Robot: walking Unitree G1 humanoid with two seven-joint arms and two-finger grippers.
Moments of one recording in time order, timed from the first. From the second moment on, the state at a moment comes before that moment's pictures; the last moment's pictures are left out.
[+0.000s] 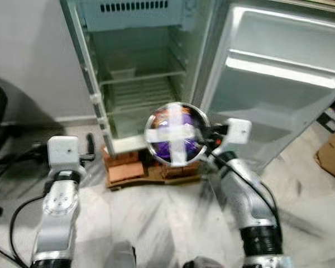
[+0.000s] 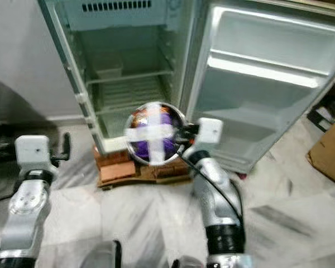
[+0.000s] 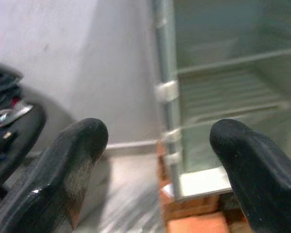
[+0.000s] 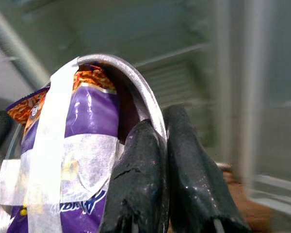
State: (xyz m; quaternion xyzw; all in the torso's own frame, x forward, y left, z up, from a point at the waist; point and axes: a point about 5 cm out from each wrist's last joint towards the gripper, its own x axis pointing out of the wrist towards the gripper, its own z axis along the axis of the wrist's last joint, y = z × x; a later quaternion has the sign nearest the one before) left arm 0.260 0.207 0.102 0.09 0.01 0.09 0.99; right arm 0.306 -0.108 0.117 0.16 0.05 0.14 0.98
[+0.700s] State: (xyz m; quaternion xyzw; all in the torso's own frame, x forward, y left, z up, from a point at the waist) left arm 0.260 0.190 0.099 0.07 0.01 0.08 0.99; right arm 0.312 -0.126 0.115 0.14 0.05 0.11 0.98
